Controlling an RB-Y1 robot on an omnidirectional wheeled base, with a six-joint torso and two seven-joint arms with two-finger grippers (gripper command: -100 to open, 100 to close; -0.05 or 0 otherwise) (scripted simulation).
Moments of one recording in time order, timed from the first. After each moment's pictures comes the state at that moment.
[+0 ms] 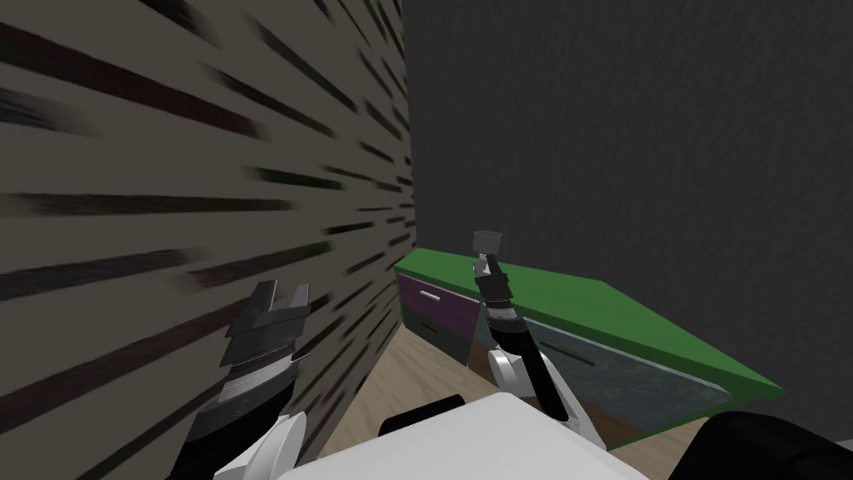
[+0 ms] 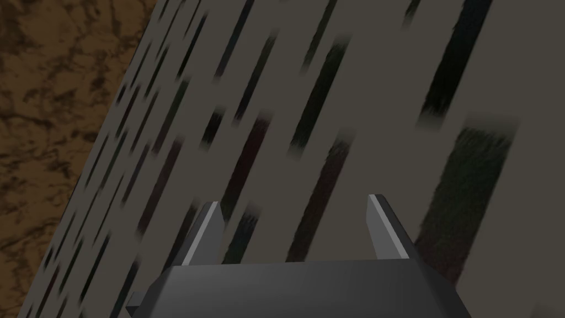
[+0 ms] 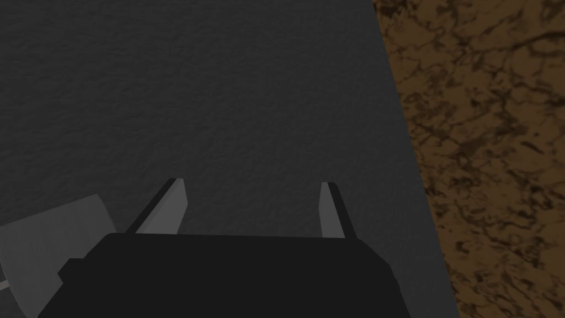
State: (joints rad) left arm 0.53 -0.02 0.07 -2.39 -0.01 -0.45 0.03; right arm 0.49 0.00 0.02 -2.33 0.08 -0.45 -0.10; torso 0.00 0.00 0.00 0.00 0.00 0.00
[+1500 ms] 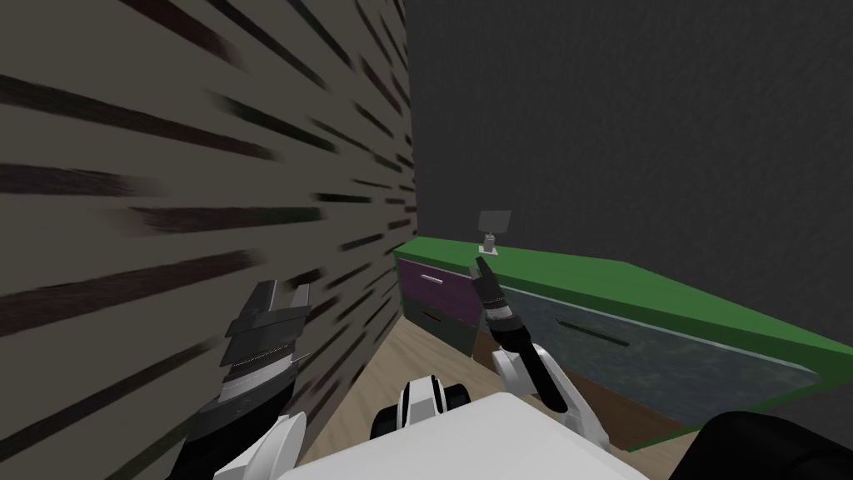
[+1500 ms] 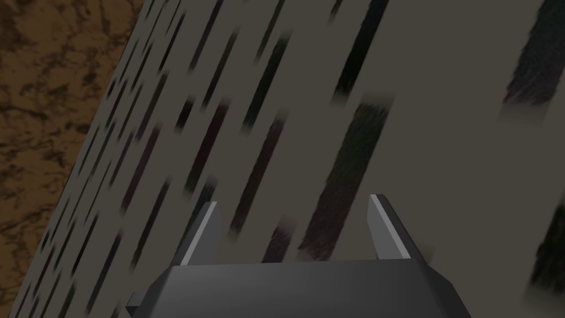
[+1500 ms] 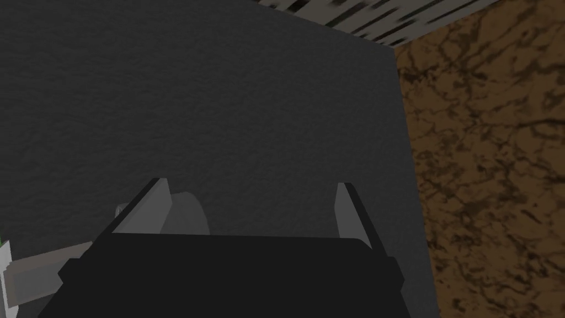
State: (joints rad) left arm 0.53 -0.02 0.07 -2.39 -0.01 -0.45 0.03; right arm 0.47 -0.11 0.02 -2.30 0.15 -0.40 -0.06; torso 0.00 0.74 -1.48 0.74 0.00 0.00
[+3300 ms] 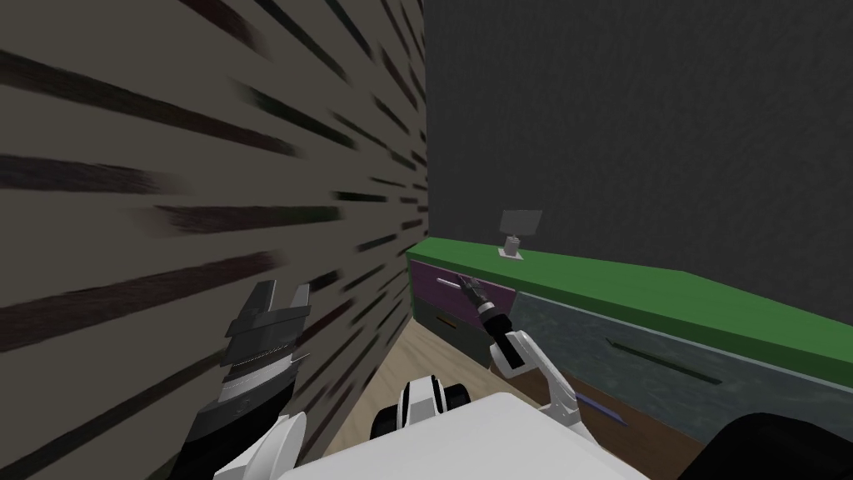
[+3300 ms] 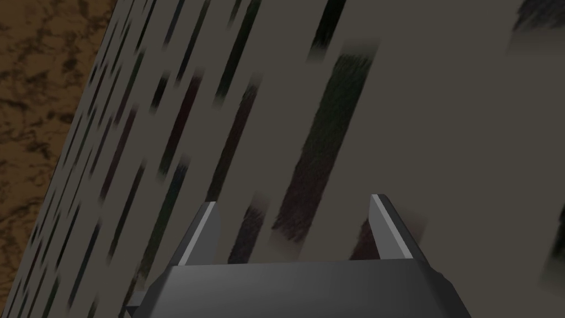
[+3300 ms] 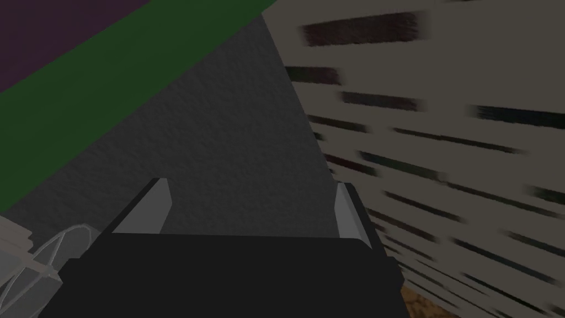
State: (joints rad) left arm 0.53 -0.02 0.07 -2.39 -0.01 -0.45 0.03; right arm 0.34 -0.22 0.00 -2.06 0.62 -0.08 0.27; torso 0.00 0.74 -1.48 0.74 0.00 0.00
